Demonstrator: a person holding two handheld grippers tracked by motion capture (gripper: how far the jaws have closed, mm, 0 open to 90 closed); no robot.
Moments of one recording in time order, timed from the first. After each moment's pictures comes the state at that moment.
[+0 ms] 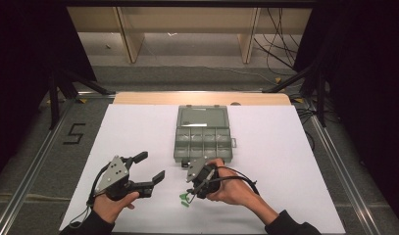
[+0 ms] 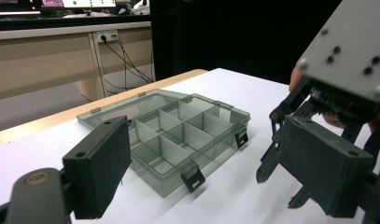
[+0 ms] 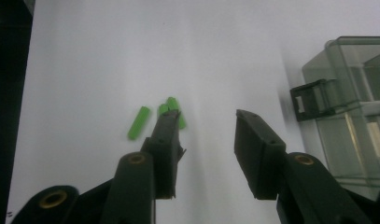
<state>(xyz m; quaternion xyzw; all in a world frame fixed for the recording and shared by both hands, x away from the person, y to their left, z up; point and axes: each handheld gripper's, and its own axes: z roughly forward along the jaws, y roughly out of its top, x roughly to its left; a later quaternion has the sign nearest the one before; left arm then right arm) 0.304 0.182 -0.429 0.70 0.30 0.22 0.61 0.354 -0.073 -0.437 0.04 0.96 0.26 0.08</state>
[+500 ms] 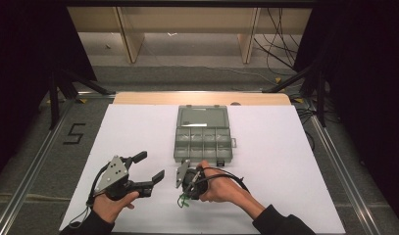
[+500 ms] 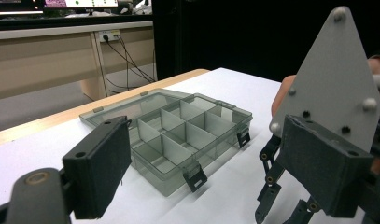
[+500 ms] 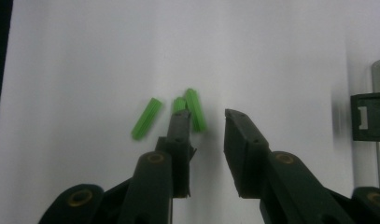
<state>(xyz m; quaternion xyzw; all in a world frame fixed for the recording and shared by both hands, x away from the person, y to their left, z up) 0.304 0.183 -0.428 0.70 0.30 0.23 0.60 0.361 -0.044 -0.458 -0.01 0.98 0.19 0.05</state>
